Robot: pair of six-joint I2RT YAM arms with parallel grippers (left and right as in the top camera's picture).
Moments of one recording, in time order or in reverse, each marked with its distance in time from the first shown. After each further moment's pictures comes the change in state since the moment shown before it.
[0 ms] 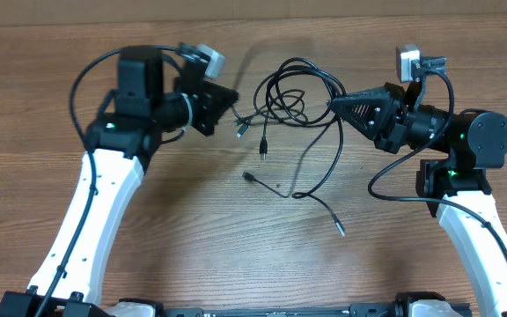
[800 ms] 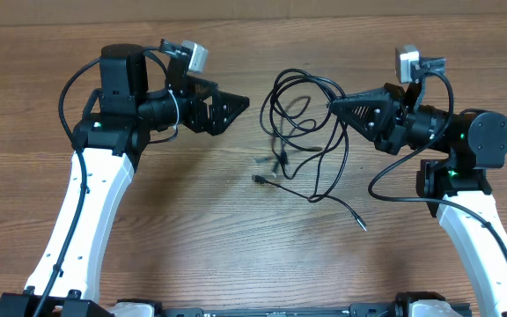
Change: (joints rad) left arm 0.050 0.002 0.000 0.020 0.220 -0.053; right arm 0.000 0.000 0.000 -0.004 -0.016 -0.024
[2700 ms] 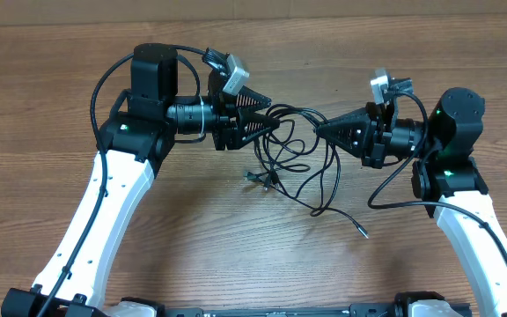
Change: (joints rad) left arm -0.132 -0.001 0.000 0.083 0.241 0.163; right arm 0.028 -0.002 0.001 -0.578 -0.091 -0.602
